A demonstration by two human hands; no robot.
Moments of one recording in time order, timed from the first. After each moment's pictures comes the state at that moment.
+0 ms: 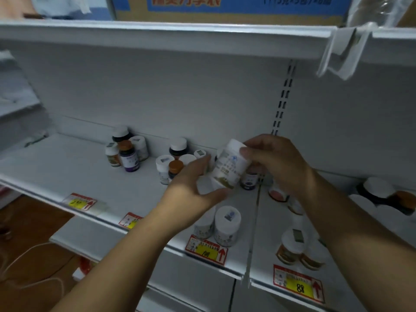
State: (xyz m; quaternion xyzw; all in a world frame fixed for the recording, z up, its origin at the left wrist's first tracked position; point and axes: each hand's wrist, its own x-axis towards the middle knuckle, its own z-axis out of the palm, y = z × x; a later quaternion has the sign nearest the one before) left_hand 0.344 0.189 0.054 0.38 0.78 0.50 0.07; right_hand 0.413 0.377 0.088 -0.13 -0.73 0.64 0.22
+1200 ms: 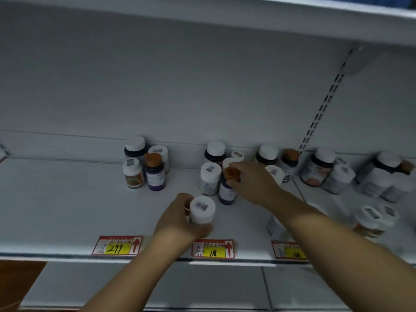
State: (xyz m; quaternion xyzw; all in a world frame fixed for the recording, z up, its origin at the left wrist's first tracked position) left_hand 0.148 0.068 -0.043 0.36 0.78 0.44 0.24; right_hand 0.256 0.254 0.002 -0.27 -0.94 0.16 0.16
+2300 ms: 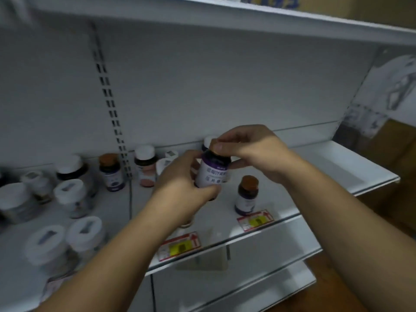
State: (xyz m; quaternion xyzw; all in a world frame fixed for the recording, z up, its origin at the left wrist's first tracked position) left_hand 0.493 0.328 0.052 0.59 0.65 0.45 0.16; right_hand 0.637 0.417 0.105 -0.35 -0.74 0.48 0.32
